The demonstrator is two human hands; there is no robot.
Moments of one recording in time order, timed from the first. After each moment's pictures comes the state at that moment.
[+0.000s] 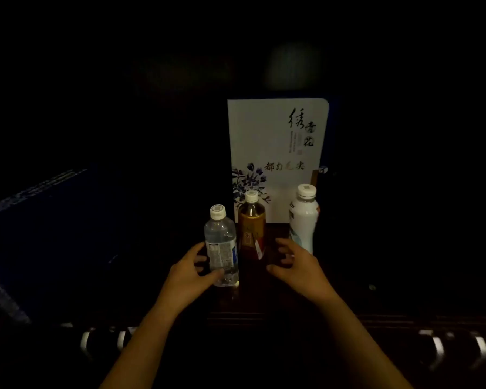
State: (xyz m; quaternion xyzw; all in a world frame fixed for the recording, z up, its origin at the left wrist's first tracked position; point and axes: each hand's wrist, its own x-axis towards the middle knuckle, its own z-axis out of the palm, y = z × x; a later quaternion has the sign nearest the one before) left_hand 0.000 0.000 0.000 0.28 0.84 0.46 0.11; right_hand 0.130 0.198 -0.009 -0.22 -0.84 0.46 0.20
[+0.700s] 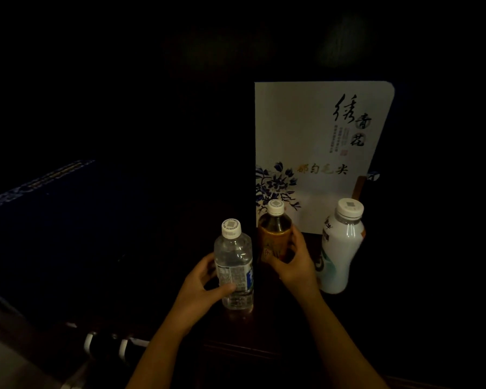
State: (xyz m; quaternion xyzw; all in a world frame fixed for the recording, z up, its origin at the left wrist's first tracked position) left_hand -0.035 0.024 -0.038 0.24 0.75 0.60 0.17; right_hand 0.035 0.220 -0.031 -0.16 -0.75 0.57 0.29
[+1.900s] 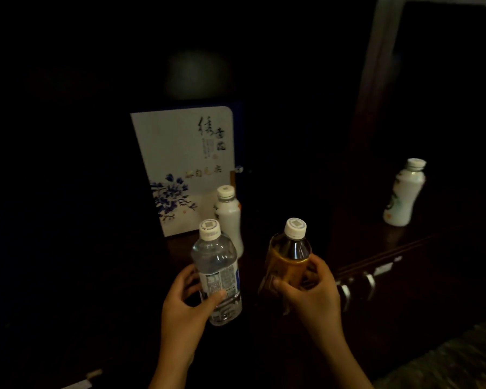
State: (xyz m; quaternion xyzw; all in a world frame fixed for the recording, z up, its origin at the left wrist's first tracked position) left_hand 0.114 0.045 -0.003 0.32 0.62 0.69 0.18; right_hand 0.281 0.158 -0.001 -0.38 -0.63 0.47 0.49
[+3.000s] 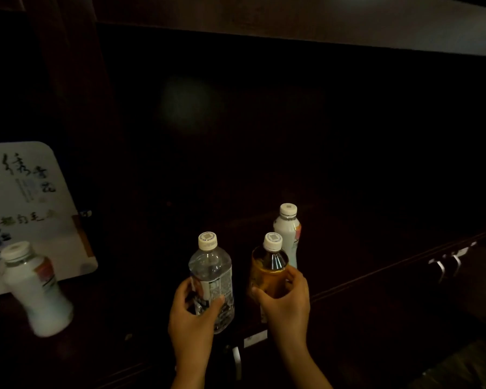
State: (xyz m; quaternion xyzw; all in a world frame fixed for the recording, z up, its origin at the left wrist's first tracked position) left_hand 0.364 0.367 -0.013 0.25 0.67 0.69 0.11; right_hand 0.475 0.454 -0.011 -0.41 -0.60 0.41 0.54
